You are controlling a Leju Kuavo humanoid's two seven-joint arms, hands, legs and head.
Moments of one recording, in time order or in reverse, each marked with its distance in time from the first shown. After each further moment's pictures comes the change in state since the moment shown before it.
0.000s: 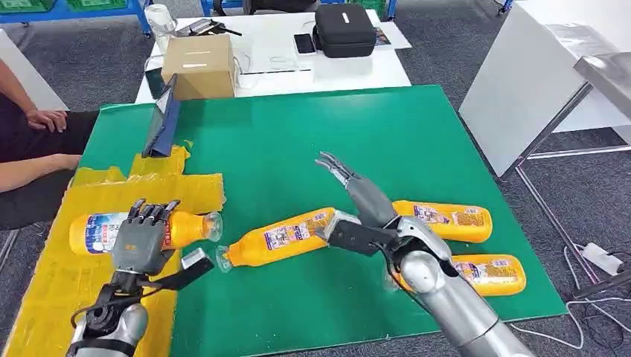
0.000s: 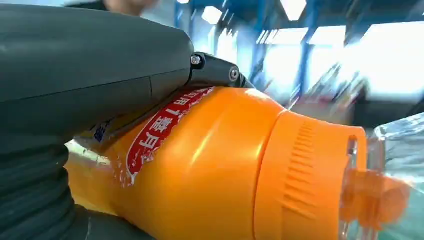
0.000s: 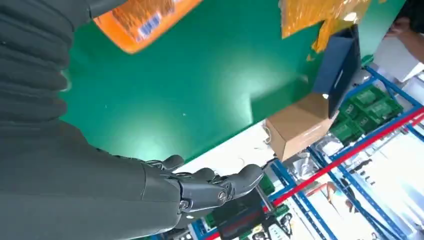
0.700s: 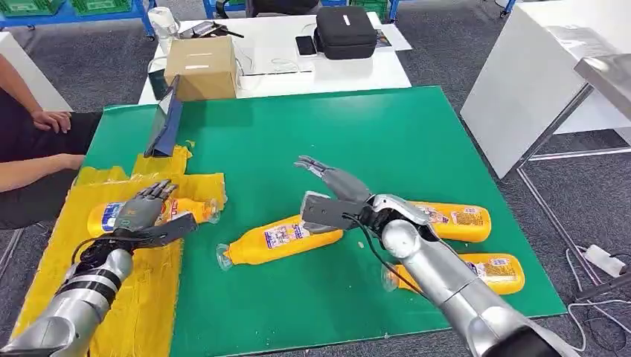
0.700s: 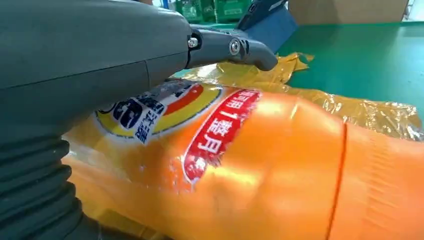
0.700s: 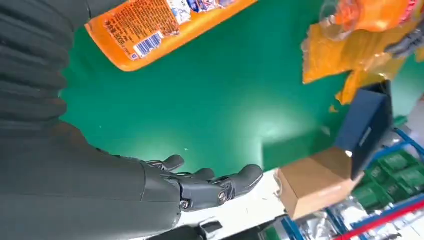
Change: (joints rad) left arm -0.407 0.131 -0.036 0.654 0.147 -0.301 -0.114; right arm -0.194 0.062 0.129 0.285 -0.056 0.132 0.045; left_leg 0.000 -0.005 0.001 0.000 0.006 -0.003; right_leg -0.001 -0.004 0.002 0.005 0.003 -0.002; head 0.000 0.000
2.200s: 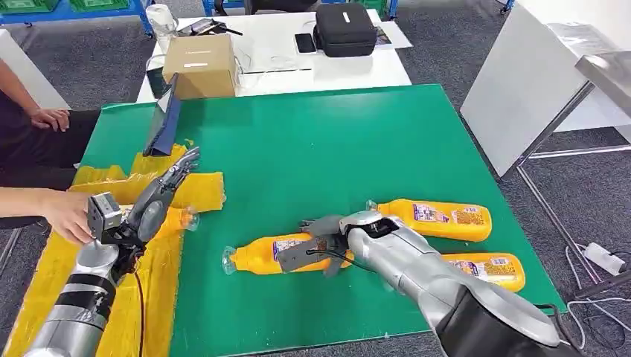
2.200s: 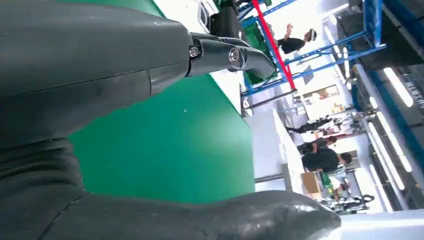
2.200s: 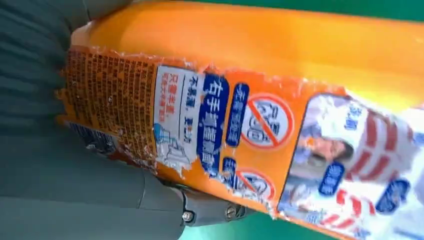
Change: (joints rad) left arm 0.154 -0.043 -0.025 -0.563 1.034 -0.725 -0.326; right arm -0.230 0.195 0.473 0.647 0.158 0.266 0.080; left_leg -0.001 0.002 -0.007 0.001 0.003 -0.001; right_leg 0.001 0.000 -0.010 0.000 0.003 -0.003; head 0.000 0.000
